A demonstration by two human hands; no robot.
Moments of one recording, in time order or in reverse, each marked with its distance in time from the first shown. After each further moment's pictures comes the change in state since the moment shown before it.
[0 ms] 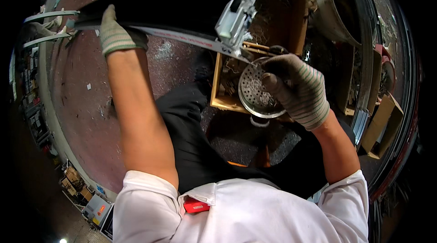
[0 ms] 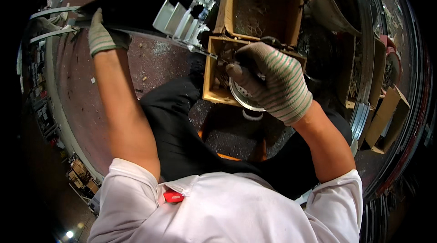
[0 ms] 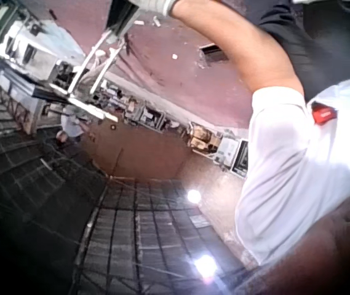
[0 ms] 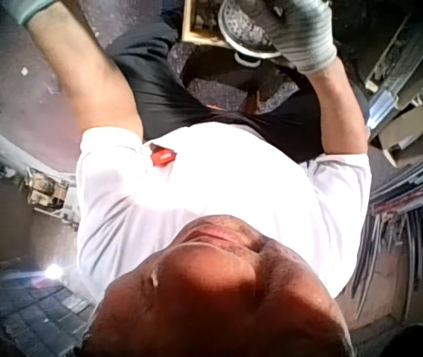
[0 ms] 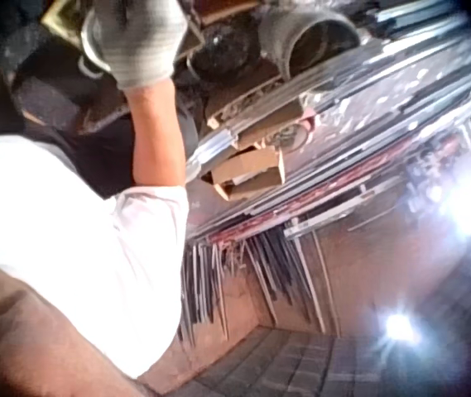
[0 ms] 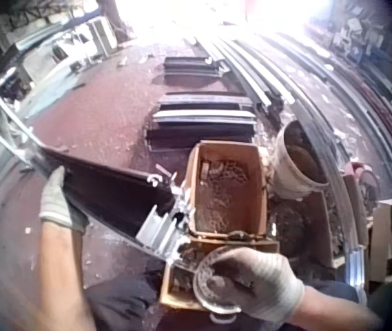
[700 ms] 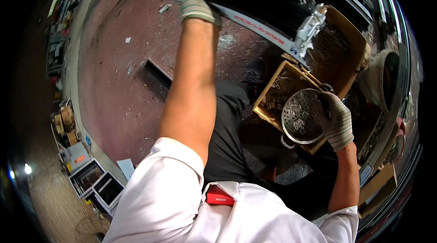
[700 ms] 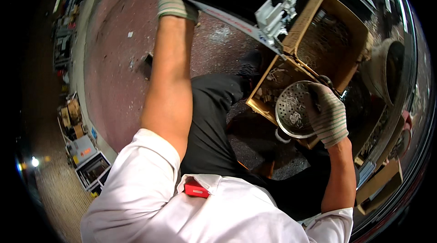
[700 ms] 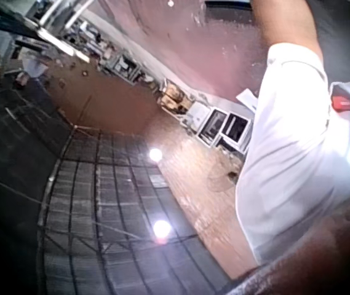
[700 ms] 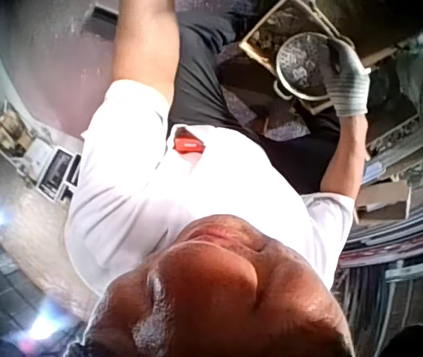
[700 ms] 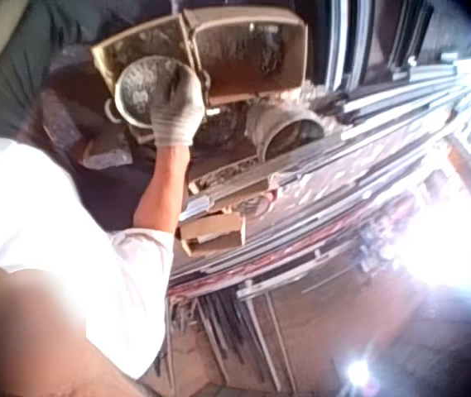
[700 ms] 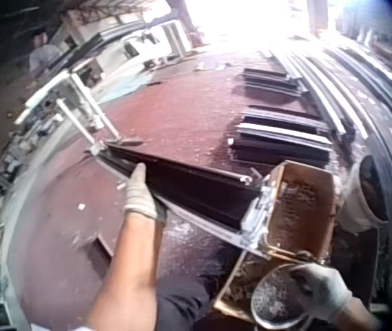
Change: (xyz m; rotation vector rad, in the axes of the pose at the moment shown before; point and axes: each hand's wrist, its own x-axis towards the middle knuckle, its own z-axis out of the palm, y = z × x) left_hand 0.050 0.008 -0.065 -0.319 -0.084 0.092; right_hand 0.004 0.010 0.028 -0.354 -0.209 0.097
